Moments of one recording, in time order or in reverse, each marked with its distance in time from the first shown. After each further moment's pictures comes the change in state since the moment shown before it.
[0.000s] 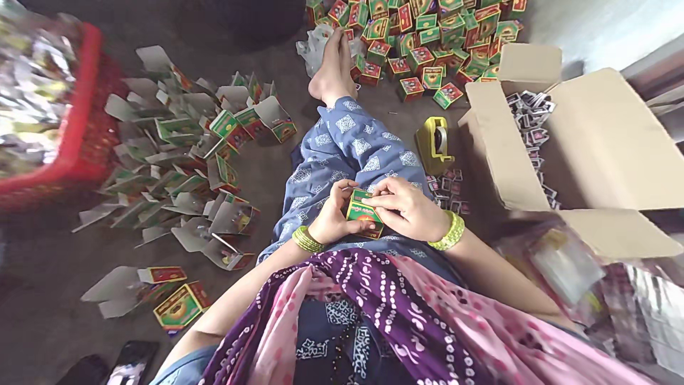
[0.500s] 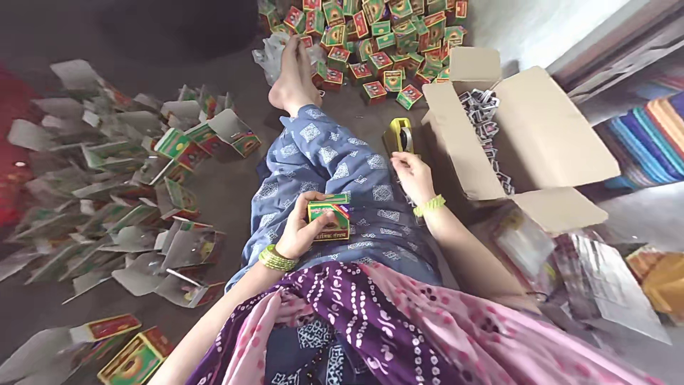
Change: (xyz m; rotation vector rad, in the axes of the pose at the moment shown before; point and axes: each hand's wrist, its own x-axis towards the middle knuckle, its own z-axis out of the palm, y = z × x) left_hand 0.000 0.005 0.000 -0.048 0.105 -0.103; right_hand -0.043 0.098 -0.033 -0.095 0.504 0.707
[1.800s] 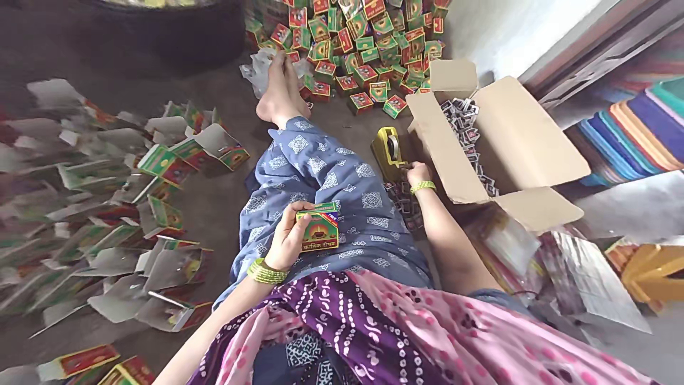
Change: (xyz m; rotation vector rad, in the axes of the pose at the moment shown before) left_hand 0.004 -0.004 0.000 0.039 0.061 0.085; right_hand 0.054 0.082 -0.021 -0.317 0.024 0.641
